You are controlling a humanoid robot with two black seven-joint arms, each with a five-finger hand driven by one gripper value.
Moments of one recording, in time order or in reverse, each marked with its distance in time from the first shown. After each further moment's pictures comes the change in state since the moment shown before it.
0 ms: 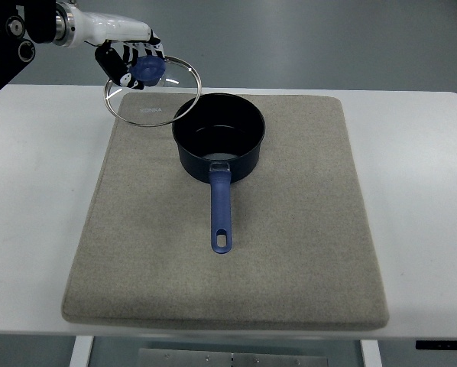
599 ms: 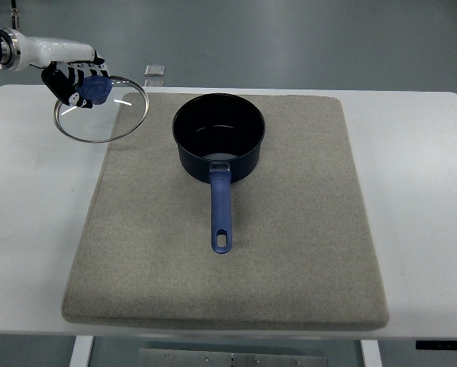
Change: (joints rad) left arm 0.134 0.120 -0.018 0.000 0.006 0.010 -0.001; right arm 0.000 0.000 0.000 0.000 0.000 0.000 0.000
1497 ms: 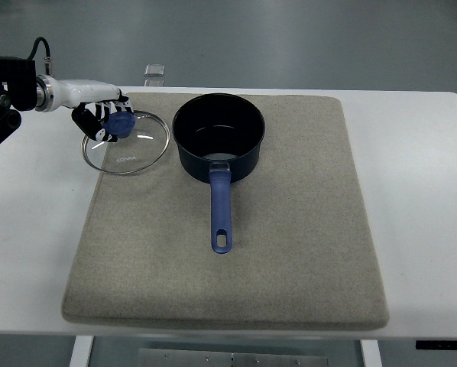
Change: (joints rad) left arm 0.114 -0.100 -0.021 0.011 0.017 0.098 0.002; right arm 0.000 0.000 0.000 0.000 0.000 0.000 0.000
